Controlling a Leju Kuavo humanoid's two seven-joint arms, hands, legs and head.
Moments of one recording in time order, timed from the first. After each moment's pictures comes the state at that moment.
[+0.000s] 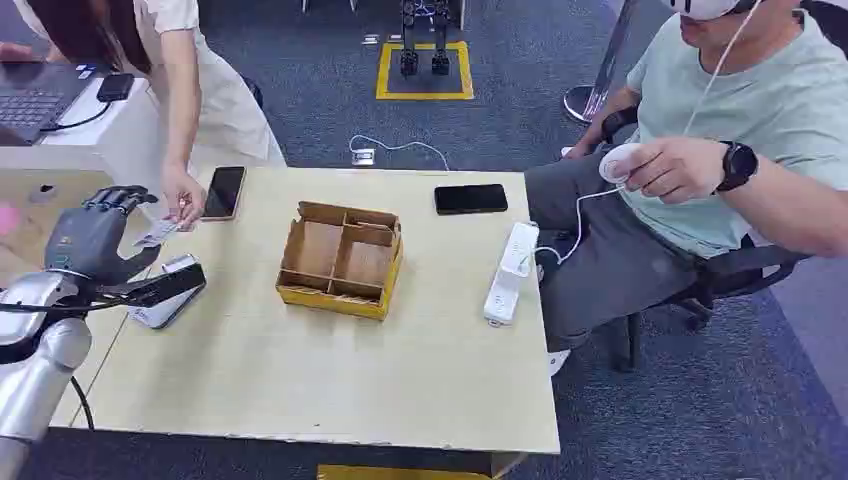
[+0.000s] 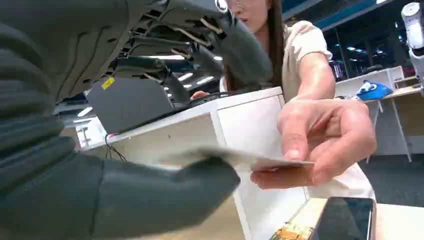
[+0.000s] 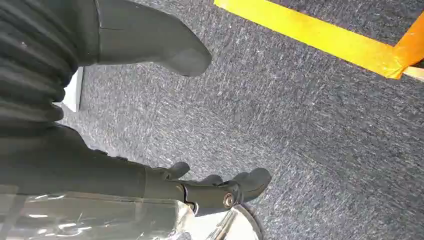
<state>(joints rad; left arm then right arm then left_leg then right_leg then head) -0.44 0.52 -0.14 -1.26 -1.10 0.03 -0.01 -0.03 0.02 -0.25 -0.19 0.75 -0.37 -0.16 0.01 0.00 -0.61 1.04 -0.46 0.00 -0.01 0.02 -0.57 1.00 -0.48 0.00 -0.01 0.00</state>
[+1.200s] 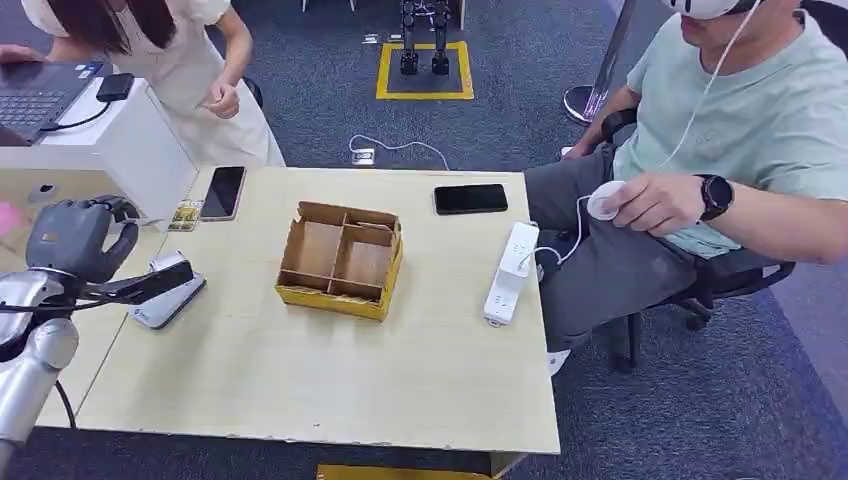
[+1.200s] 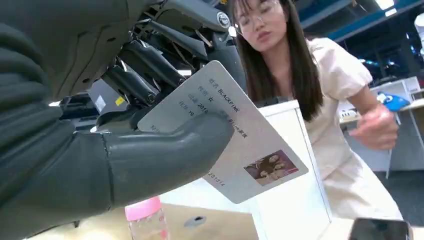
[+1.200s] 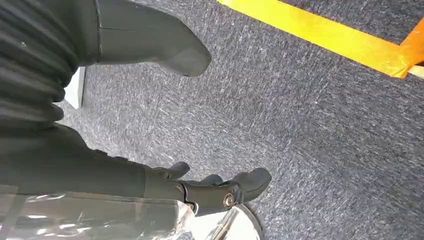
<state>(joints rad) -0.44 0.56 -0.15 -1.27 -1.12 0.09 0.01 -0.03 0.02 -0.28 -0.19 0.79 -0.37 -0.16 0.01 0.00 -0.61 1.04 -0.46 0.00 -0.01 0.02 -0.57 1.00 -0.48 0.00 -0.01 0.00</state>
